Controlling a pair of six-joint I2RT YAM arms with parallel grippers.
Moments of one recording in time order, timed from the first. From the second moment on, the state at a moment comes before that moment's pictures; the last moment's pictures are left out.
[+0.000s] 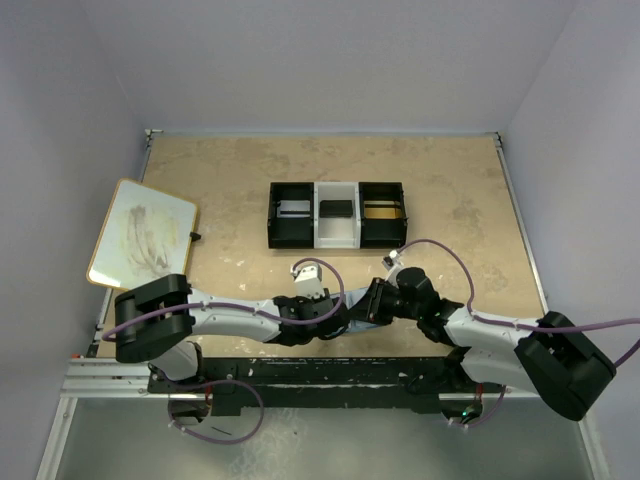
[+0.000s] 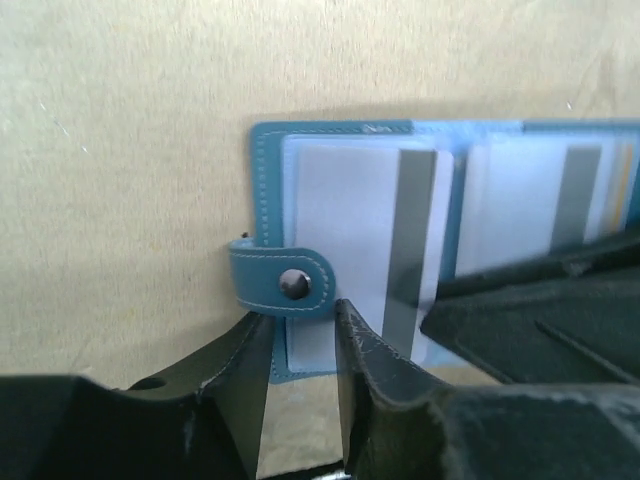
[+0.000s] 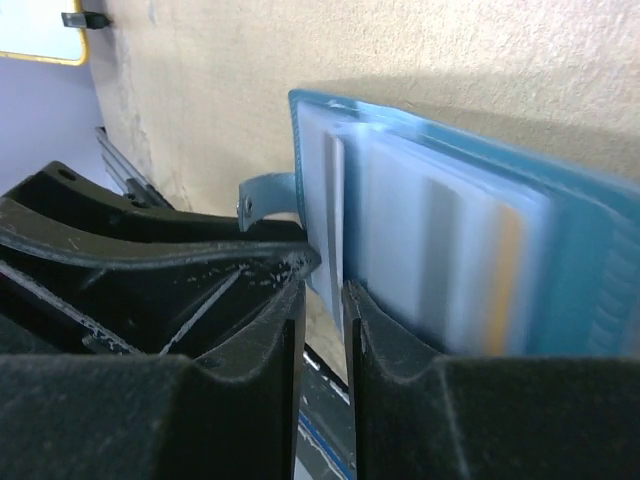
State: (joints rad) left arm -1.30 1.56 0.74 -0.22 -0.51 -1.39; right arm 0.70 1.15 0.18 0.36 -0.35 1.03
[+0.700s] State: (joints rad) left arm -1.29 1.54 0.83 -0.39 -0.61 -1.24; right arm 0.65 1.19 0.25 0.22 -0.31 1.00
